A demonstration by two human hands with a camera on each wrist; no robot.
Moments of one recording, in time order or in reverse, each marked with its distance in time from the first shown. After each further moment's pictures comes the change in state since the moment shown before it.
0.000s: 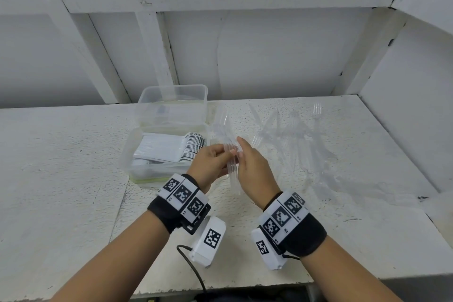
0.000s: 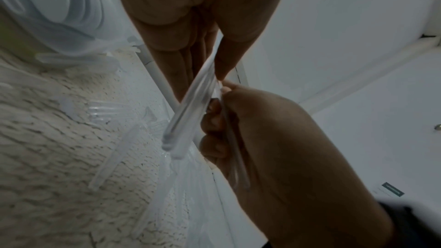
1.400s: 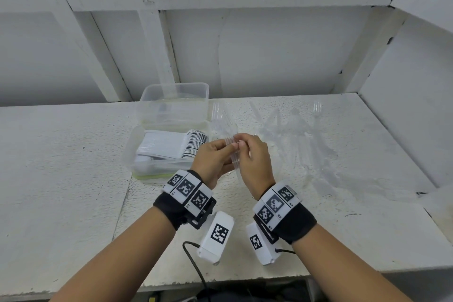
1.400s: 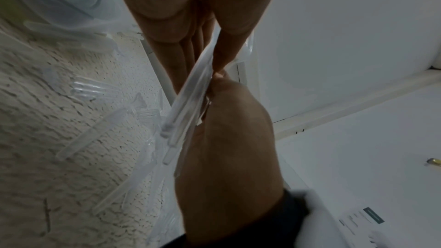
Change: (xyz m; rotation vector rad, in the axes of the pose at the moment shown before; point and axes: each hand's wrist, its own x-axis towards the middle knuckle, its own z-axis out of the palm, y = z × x) left_hand -0.010 0.007 0.008 -0.180 0.037 -0.020; right_hand 0.008 0.002 0.015 0.193 0.336 -0.090
